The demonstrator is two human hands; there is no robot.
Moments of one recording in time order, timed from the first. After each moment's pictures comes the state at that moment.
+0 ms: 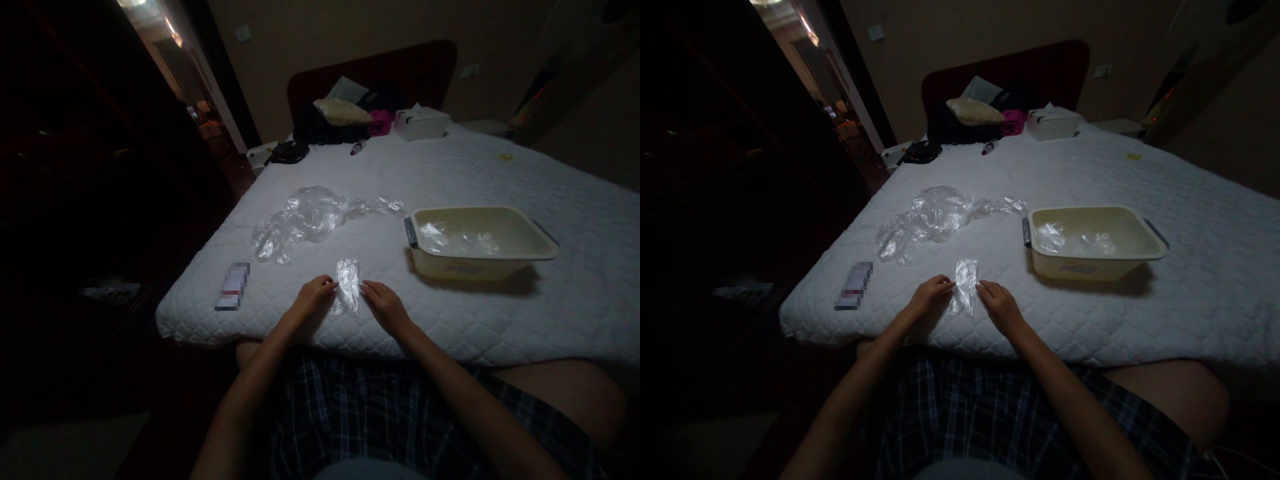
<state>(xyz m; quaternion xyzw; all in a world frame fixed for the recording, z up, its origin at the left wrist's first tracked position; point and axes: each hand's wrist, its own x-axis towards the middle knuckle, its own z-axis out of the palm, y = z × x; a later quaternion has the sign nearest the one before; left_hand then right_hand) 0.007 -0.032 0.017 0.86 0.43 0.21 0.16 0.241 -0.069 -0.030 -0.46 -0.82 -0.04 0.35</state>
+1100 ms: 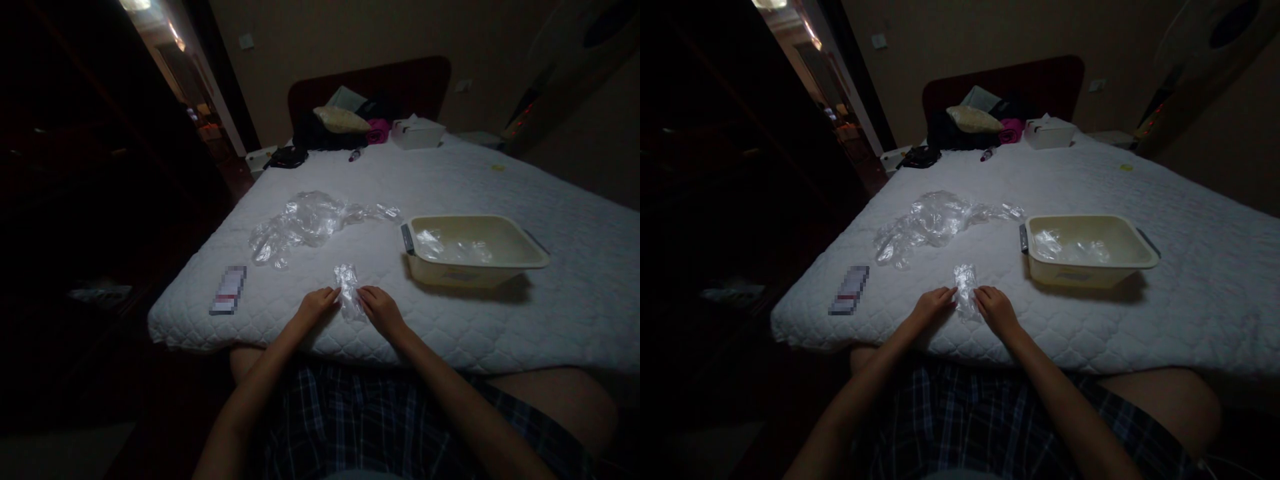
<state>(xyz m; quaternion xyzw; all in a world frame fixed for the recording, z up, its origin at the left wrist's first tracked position) 0.019 -0.037 -0.006 0.90 0.41 0.13 0.00 0.235 -0.065 -0.018 -0.48 -0.81 0.00 0.33</state>
